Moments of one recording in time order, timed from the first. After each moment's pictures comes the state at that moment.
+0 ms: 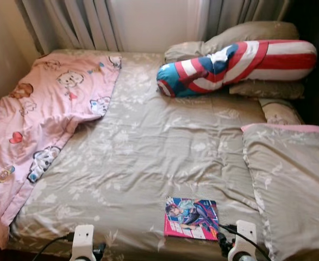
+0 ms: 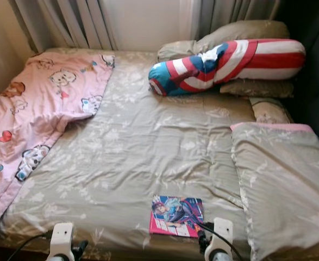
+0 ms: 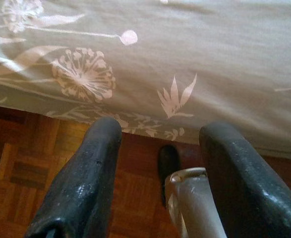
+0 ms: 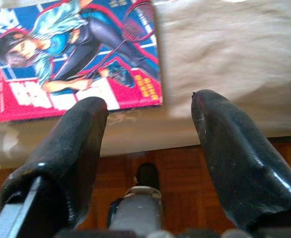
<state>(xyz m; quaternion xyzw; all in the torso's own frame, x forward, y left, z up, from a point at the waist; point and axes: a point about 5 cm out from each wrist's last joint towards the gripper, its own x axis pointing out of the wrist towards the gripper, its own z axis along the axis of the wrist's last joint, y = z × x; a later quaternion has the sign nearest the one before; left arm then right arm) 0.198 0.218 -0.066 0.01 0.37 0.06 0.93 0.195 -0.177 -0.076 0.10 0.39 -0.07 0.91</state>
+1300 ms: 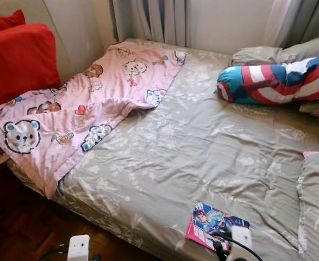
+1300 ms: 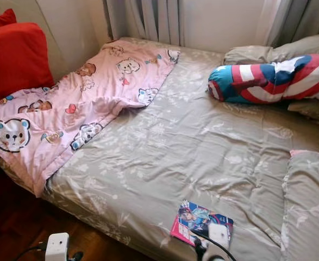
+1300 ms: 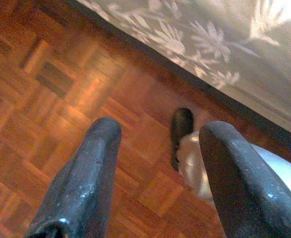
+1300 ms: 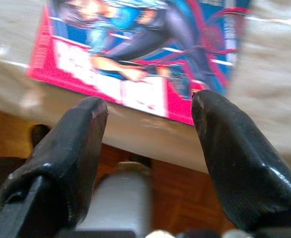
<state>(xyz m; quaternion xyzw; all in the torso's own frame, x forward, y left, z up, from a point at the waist) 0.174 0.222 -0.079 0.00 0.41 0.09 0.91 0.179 -0.182 -0.084 0.07 0.42 -0.06 0.90</state>
